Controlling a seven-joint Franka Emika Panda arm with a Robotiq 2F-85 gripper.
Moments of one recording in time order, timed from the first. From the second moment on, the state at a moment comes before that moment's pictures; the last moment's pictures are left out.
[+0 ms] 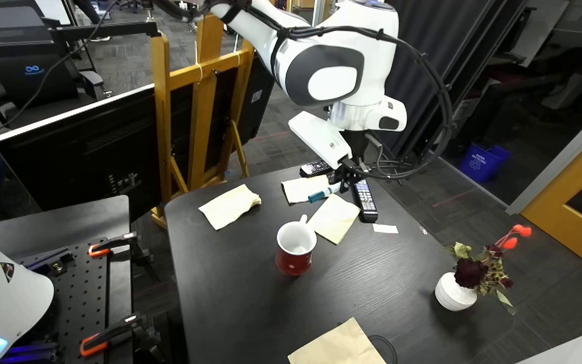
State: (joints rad) arm -0.09 0.42 -0.02 -1.80 0.01 2.34 -0.21
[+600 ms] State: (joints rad) arm 0.11 0.43 -0.18 -1.93 -0.18 2.60 0.44
